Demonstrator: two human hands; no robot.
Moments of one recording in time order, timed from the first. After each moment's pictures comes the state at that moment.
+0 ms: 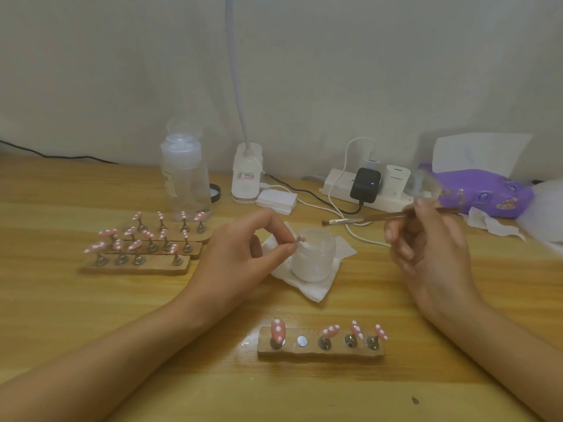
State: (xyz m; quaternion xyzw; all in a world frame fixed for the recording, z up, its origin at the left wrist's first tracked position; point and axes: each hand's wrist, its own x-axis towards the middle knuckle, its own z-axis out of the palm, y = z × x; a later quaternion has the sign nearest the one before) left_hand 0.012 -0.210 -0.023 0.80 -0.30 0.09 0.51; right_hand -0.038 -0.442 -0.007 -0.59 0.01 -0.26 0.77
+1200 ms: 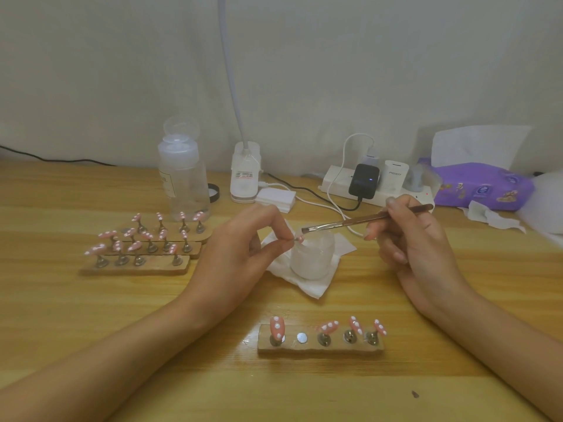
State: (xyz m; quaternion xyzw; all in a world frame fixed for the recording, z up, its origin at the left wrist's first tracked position) left_hand 0.014 -0.211 -0.024 0.81 -0.33 0.14 0.46; right_hand -0.034 -0.440 -0.012 -0.61 -0.01 -0.19 0.77
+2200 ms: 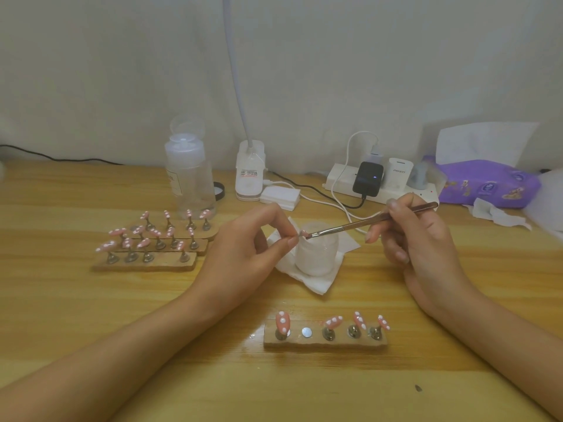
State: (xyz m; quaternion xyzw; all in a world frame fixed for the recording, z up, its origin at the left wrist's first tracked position) left_hand 0.012 -0.211 -0.025 0.81 -0.31 0.12 0.48; right_hand -0.032 -0.443 -0.017 -0.64 0.00 -0.22 0.73
